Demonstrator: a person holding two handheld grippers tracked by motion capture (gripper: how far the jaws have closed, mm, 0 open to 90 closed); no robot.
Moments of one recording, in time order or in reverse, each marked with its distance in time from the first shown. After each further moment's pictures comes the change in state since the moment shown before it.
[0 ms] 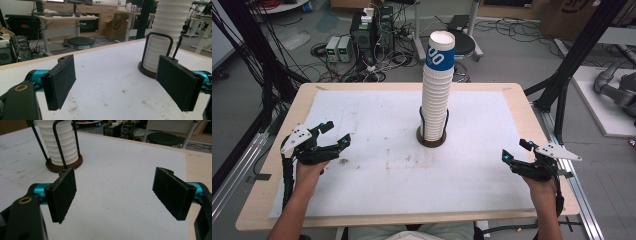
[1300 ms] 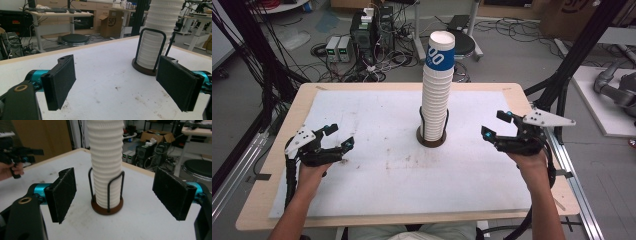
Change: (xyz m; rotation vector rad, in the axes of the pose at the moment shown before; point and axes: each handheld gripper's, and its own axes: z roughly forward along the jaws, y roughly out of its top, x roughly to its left) left arm -0.005 -0.004 0.003 0.017 -0.038 -0.010; right arm 0.052 0.113 0.012 -0.078 0.263 -0.073
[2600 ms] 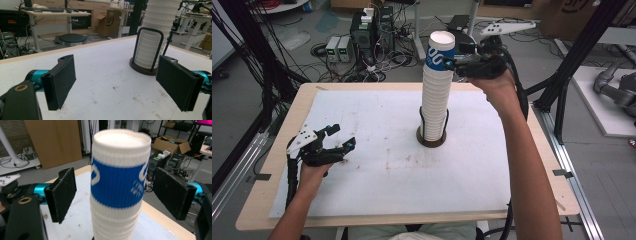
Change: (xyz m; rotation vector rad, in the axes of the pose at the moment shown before) left arm -0.001 -0.001 0.003 0.004 -0.021 -0.002; right arm 0.005 0.165 0.097 0.047 0.079 -0.070
